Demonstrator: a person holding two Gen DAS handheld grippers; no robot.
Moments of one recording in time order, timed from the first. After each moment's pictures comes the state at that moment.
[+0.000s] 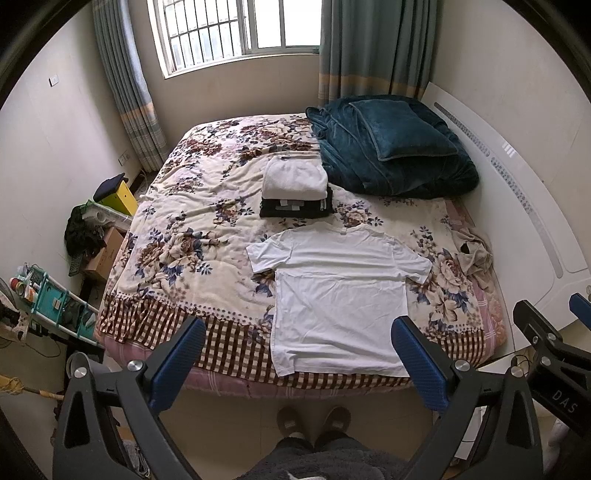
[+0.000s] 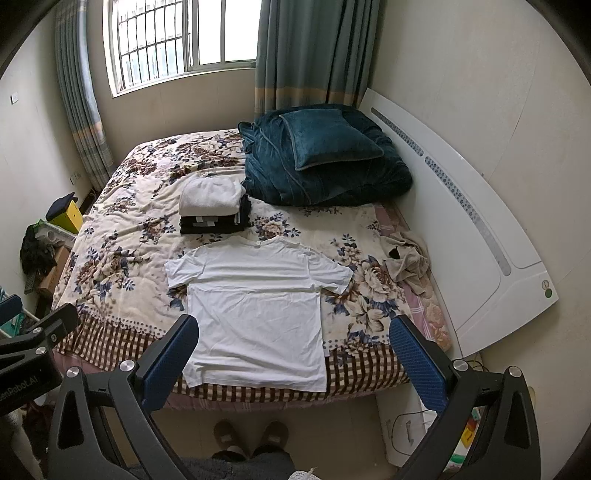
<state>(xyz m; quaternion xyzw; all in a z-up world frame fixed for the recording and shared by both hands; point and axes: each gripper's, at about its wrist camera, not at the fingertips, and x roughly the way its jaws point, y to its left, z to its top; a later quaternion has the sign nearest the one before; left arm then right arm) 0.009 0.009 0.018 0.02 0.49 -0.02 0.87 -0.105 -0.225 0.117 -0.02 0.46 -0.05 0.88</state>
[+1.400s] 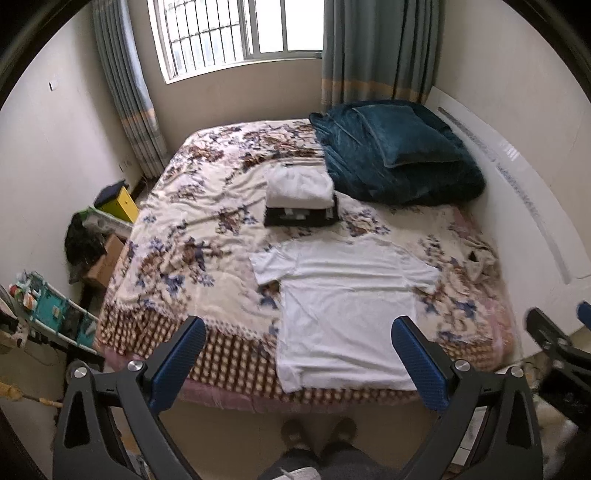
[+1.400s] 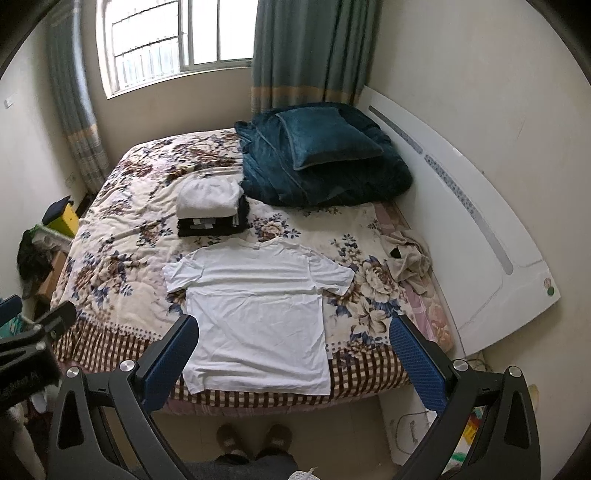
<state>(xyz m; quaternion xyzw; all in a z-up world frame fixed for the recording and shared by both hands) 0.058 0.008 0.005 0.03 0.47 -0.02 0.88 -0.098 -0.225 0.116 -0.01 0.47 -0.07 0.88</state>
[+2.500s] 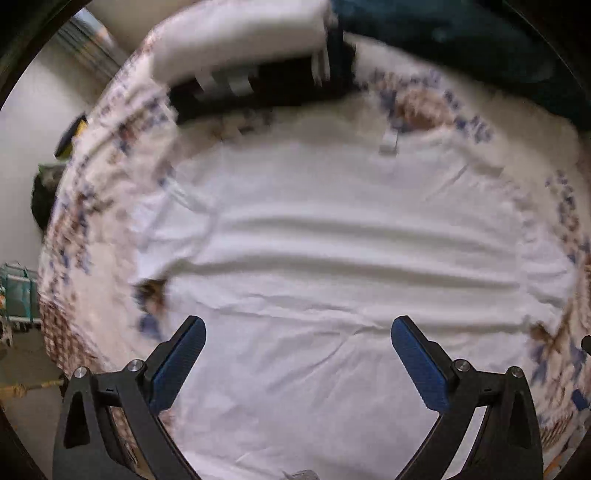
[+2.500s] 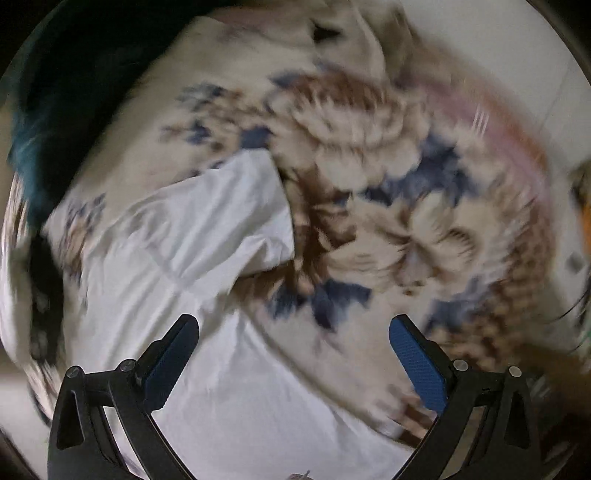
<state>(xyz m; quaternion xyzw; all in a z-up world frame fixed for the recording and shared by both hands) 0.362 -0.124 -0.478 0.06 0.66 0.07 0.75 0.222 -0.526 -0.497 0.36 0.60 -0.30 0.65</state>
